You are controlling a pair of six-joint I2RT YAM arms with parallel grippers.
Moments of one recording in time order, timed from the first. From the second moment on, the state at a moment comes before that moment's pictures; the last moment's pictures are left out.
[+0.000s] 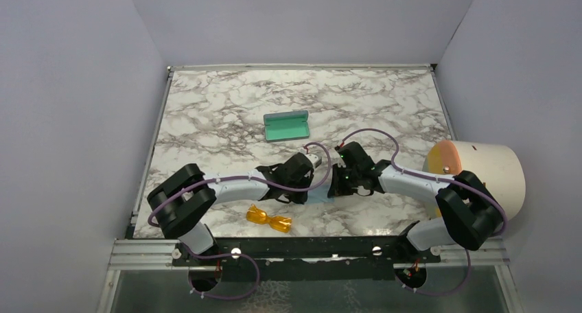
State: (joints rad) left arm -0.98 1.59 0.79 -0.15 0.07 -0.46; right arm 0.67 1.41 0.62 -0.24 -0.20 0.58
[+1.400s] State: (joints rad) left arm -0.98 1.49 0.78 -0.42 -0.08 -0.43; right arm 0.67 1.41 0.61 -0.23 -0.20 0.59
